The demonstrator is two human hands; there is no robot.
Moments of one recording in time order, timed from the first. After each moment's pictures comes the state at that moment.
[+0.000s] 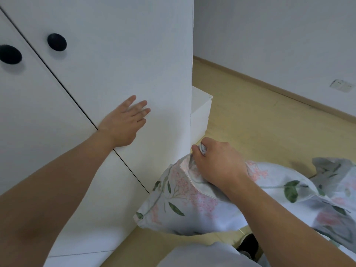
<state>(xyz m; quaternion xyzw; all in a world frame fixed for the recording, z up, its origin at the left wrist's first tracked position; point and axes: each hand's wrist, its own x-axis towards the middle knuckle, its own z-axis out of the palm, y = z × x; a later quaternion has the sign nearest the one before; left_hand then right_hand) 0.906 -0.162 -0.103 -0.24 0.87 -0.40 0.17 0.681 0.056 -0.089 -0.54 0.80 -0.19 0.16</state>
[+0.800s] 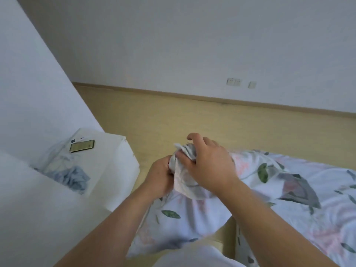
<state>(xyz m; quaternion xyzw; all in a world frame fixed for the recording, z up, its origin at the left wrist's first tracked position) 0.399 -0.081 -0.121 -0.29 0.82 0.49 -0.08 0.297 0.036 -0.085 -0.44 0.87 -0.24 0.00</state>
